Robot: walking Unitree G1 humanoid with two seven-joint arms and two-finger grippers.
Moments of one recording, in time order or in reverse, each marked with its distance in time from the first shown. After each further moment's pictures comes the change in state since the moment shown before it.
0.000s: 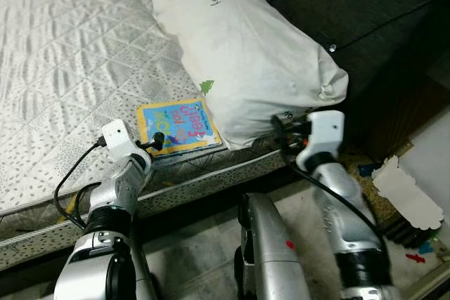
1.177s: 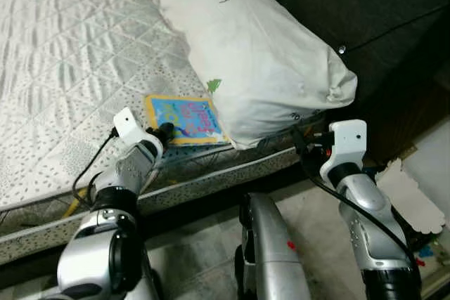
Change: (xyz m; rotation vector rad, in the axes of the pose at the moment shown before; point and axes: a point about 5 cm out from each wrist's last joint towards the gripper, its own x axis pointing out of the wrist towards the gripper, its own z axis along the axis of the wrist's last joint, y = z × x) left arm 0.010 -0.027 0.014 -0.181 0.063 -0.159; right arm -0.026 -0.032 0.001 -0.075 0.052 -0.040
